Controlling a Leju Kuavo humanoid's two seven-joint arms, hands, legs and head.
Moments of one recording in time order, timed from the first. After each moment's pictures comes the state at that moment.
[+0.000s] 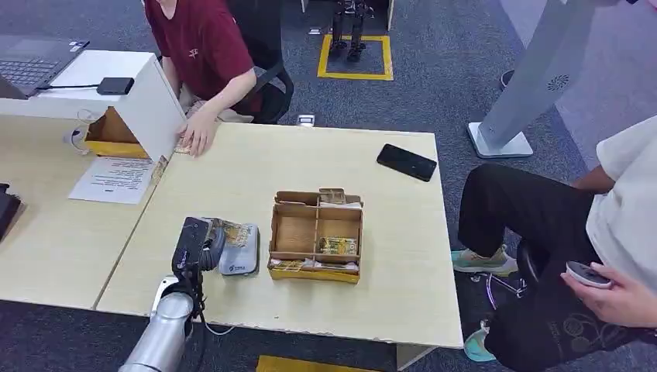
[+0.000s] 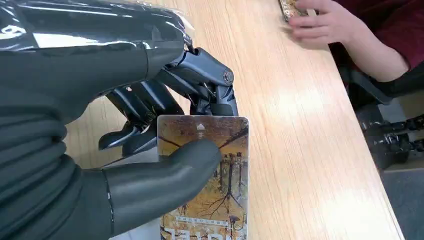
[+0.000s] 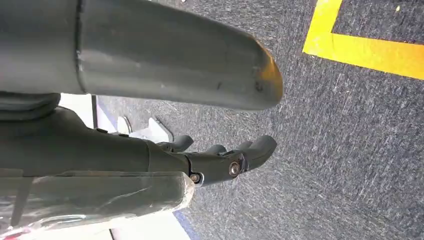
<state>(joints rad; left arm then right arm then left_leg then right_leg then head) -0.25 -0.06 -0.04 -1.03 -0.40 0.25 -0.29 -0.06 0.11 -0.96 -0.21 1.42 -0.21 0.01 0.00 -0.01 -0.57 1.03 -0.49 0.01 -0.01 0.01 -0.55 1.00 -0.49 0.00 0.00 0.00</state>
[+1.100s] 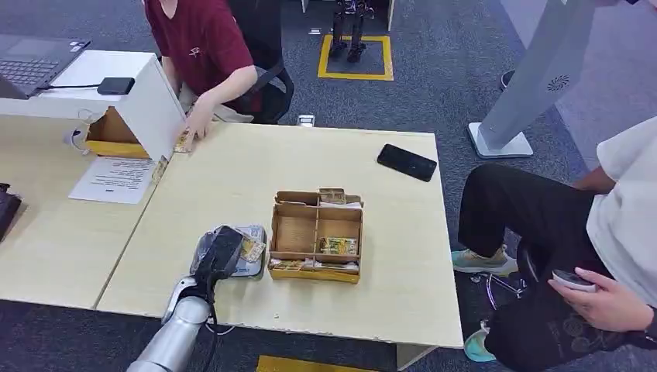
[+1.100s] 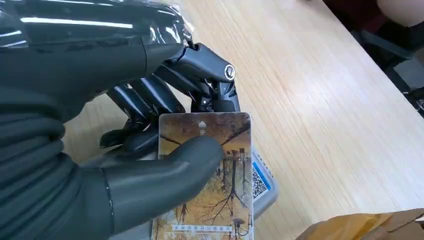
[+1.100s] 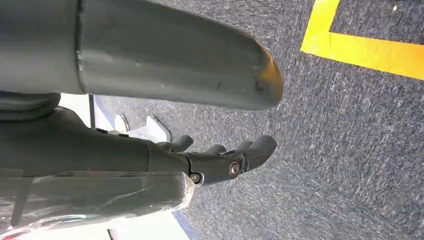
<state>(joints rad) -0.28 -0.07 -0.11 -0.92 -0.64 0.29 -0.24 -0.06 0.11 -0.97 -0.21 1.44 -0.21 0.00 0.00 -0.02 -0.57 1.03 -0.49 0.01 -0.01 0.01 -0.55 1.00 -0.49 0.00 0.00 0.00</state>
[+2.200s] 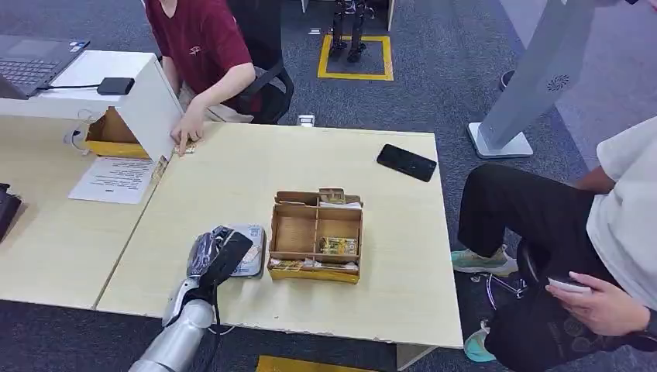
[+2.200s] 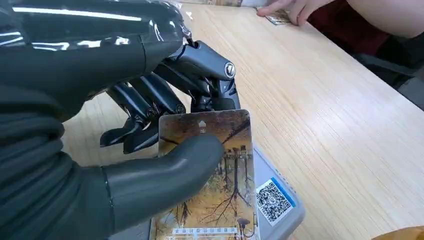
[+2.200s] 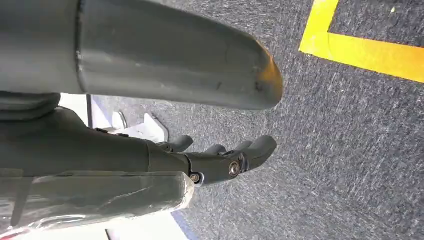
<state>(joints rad) -0.29 -0.07 -0.12 -0.87 -0.83 0.44 -0.19 -0.06 0.11 -0.97 -0.21 1.46 -0.20 -0.01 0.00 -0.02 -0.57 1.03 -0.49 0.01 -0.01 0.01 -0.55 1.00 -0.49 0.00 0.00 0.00</state>
